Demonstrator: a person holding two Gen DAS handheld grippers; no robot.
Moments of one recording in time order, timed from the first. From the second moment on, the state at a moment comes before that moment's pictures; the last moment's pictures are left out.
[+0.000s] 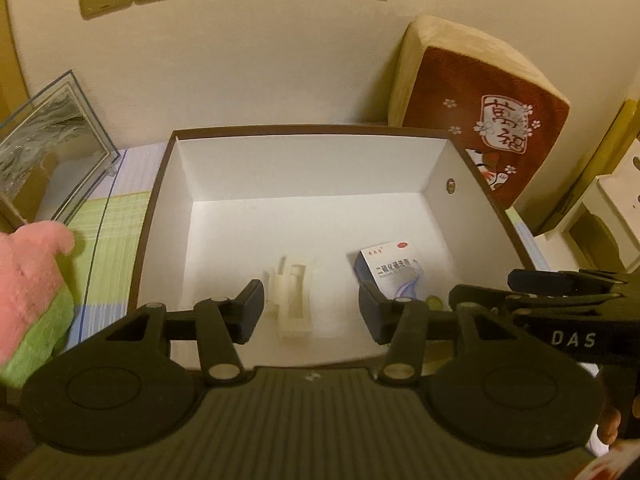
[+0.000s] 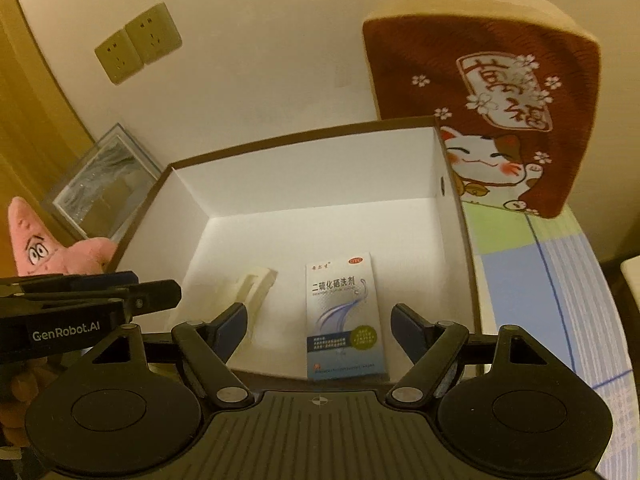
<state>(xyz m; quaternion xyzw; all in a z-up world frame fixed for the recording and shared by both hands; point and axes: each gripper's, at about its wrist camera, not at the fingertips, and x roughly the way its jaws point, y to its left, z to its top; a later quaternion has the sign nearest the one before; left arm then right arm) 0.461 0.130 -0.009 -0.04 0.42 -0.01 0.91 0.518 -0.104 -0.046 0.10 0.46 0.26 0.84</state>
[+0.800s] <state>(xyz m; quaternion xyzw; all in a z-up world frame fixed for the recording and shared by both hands) 0.322 0.139 0.014 -0.07 0.40 0.00 0.91 0.406 -0.155 -0.007 0.13 0.42 0.27 0.86</state>
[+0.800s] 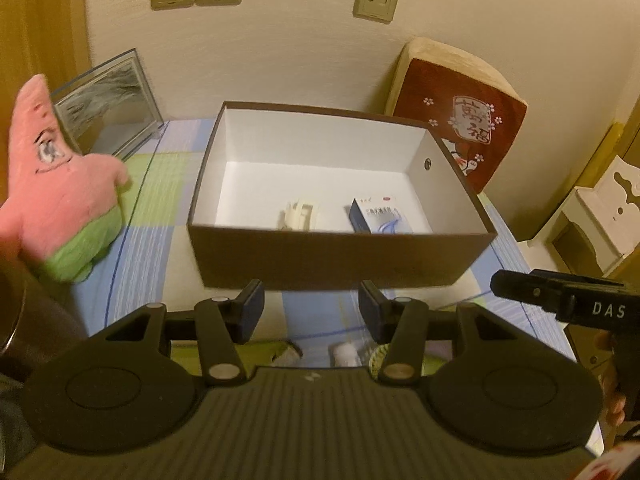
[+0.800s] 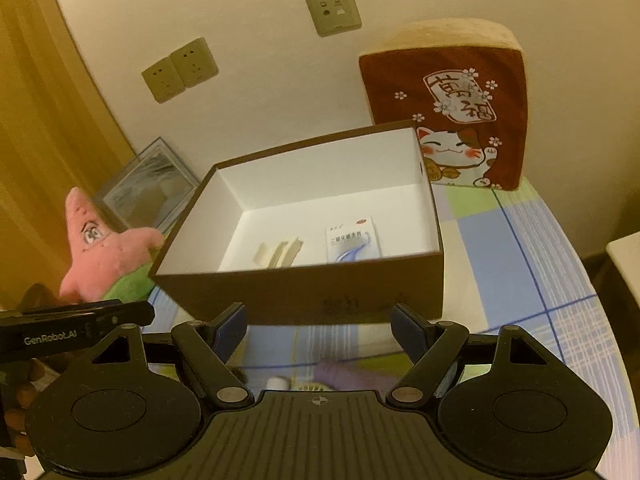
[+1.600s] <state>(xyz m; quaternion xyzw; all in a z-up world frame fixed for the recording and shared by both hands) 0.229 0.117 -0.008 -0.08 0.42 0.07 0.90 0.343 -0.211 -0.036 0.11 0.45 0.31 0.83</state>
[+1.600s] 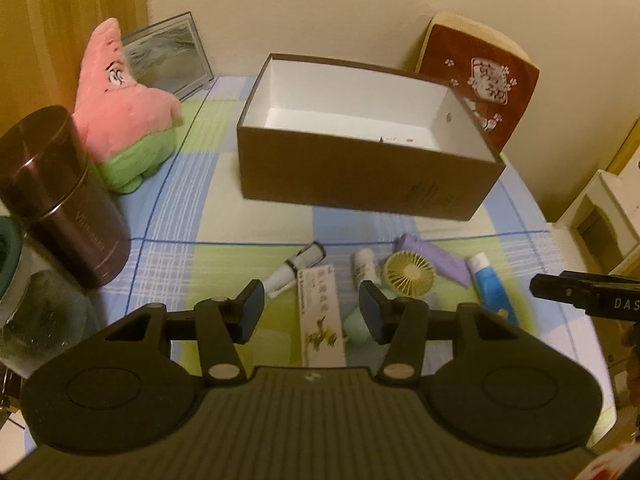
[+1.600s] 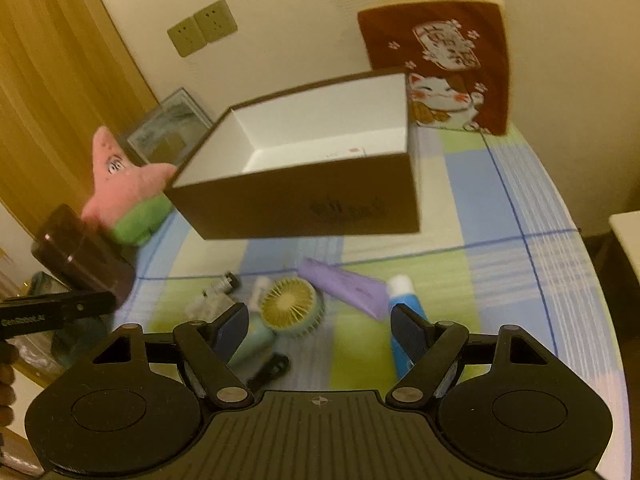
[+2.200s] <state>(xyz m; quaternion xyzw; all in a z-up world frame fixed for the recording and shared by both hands) 0.209 0.122 -0.059 -0.06 0.45 0.09 0.89 0.335 -0.223 -0.099 0.05 0.48 0.27 0.83</state>
